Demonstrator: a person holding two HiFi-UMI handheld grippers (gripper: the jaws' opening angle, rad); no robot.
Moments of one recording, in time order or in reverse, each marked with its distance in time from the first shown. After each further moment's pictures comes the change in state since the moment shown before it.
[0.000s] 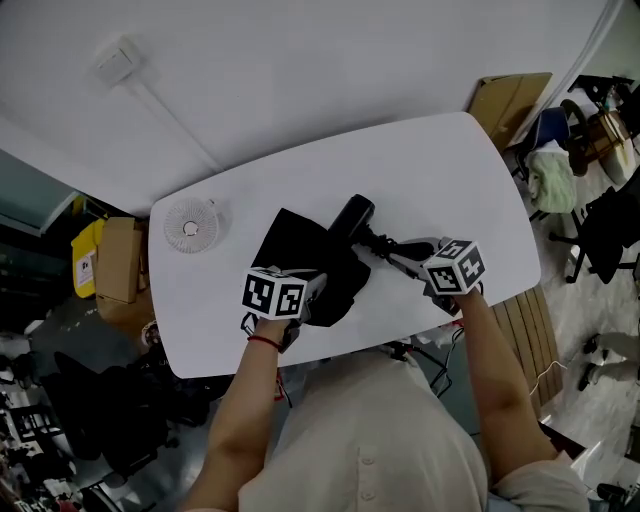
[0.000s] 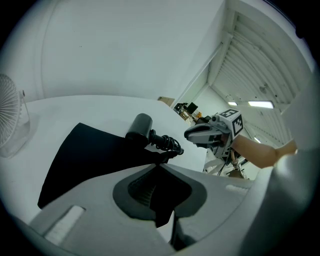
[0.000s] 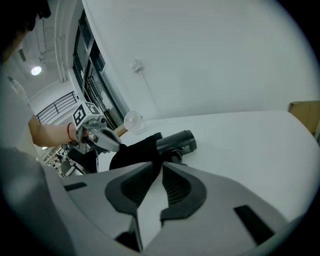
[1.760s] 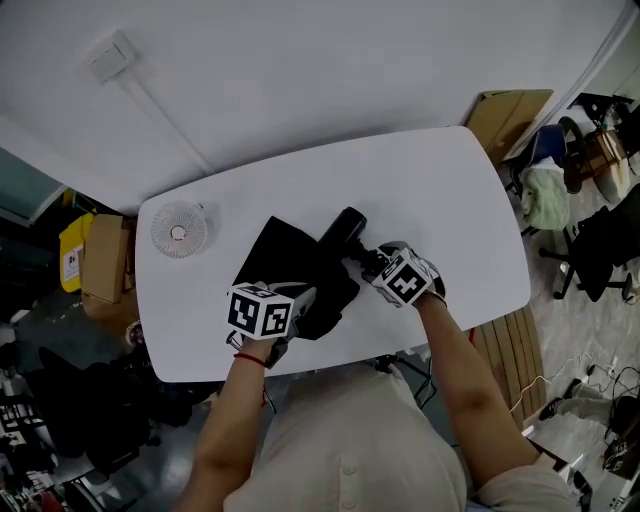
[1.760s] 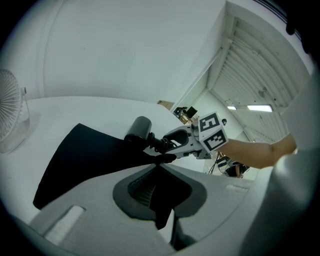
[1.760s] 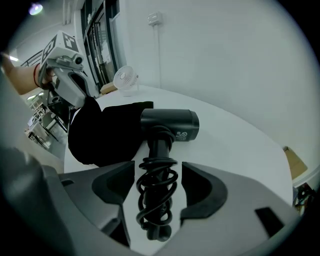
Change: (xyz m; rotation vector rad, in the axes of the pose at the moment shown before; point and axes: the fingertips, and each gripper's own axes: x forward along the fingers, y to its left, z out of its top) left arm 0.000 -0.005 0.002 -0.016 -0.047 -0.014; right arm 0.064 -0.038 -0.032 -0.329 0.339 -0.225
